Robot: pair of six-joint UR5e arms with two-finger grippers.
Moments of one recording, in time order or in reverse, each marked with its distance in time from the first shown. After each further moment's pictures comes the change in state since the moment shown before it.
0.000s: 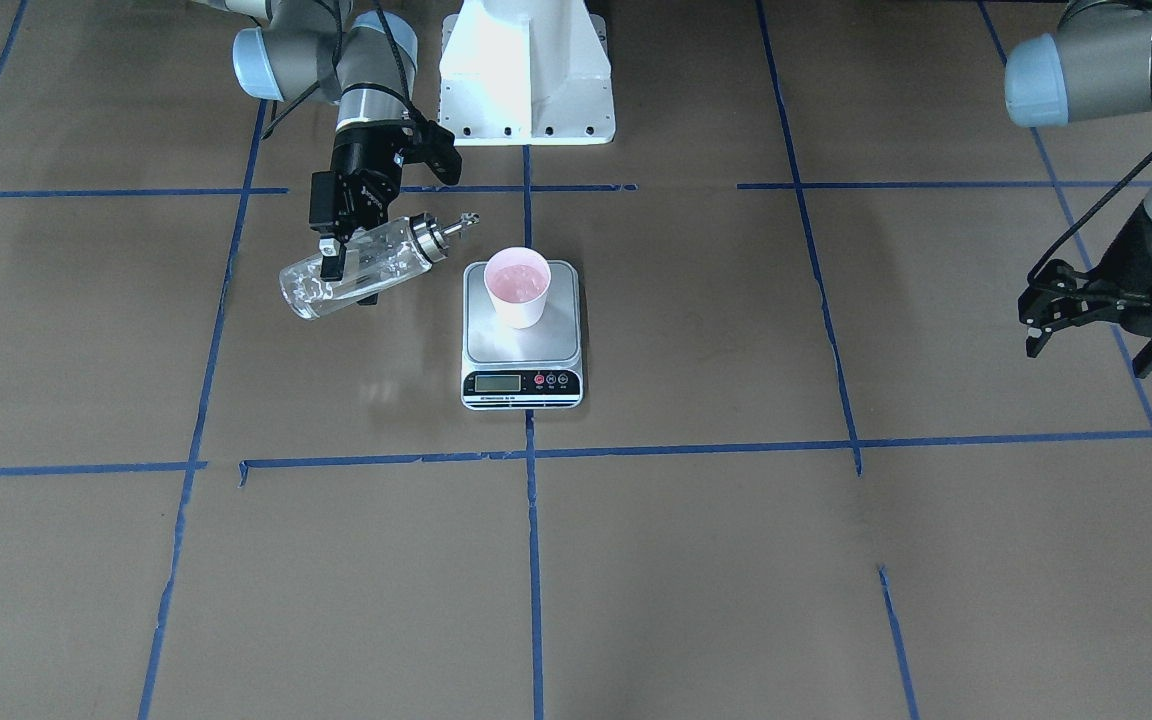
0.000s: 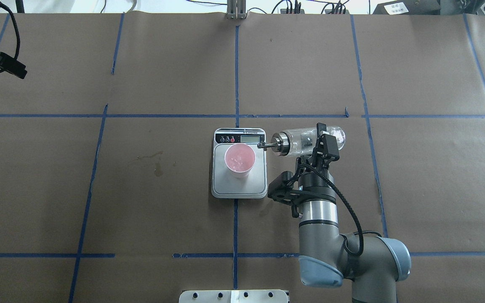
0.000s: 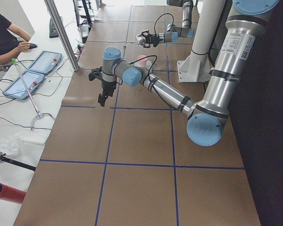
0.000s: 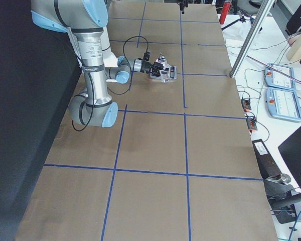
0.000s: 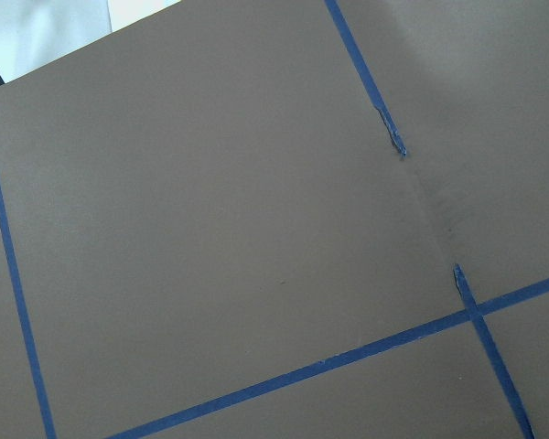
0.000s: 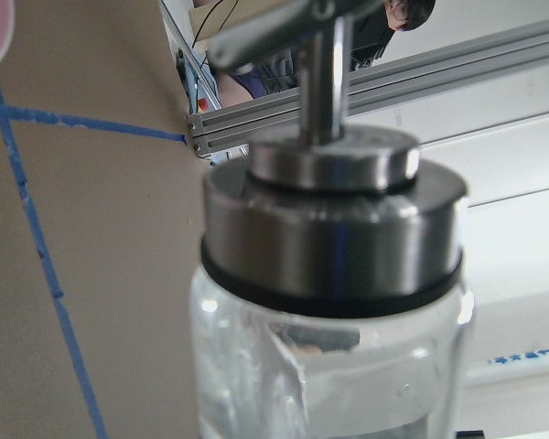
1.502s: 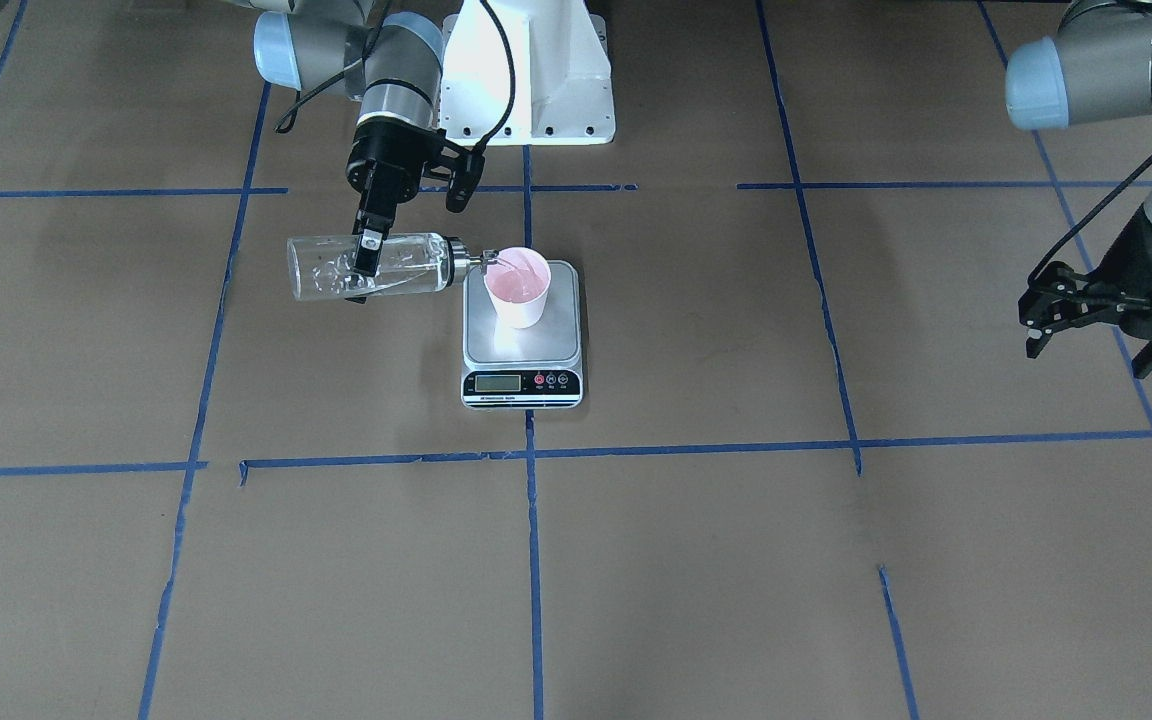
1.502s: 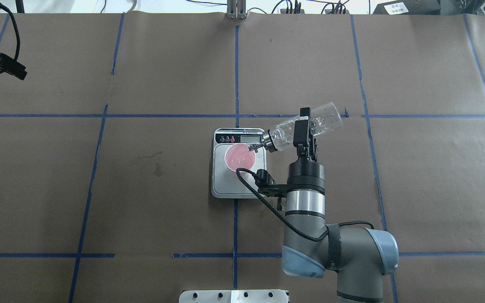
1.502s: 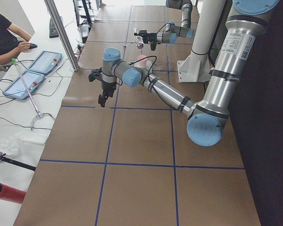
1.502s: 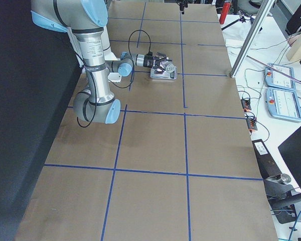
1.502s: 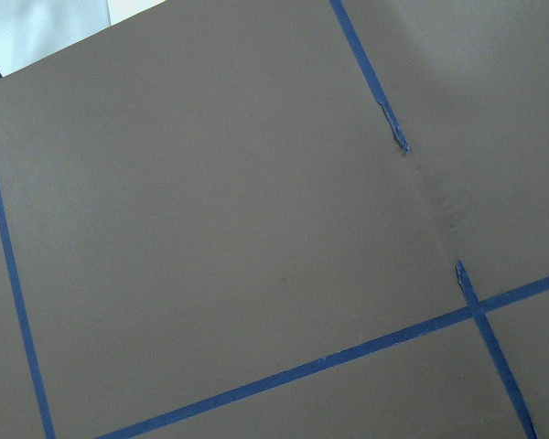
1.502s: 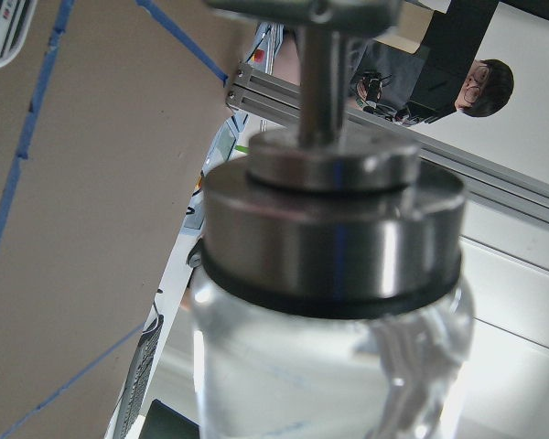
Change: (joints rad) left arm 0.000 0.002 0.007 -0.001 -0.004 0.000; right arm 0.030 0.069 0.014 -0.228 -0.106 -0.689
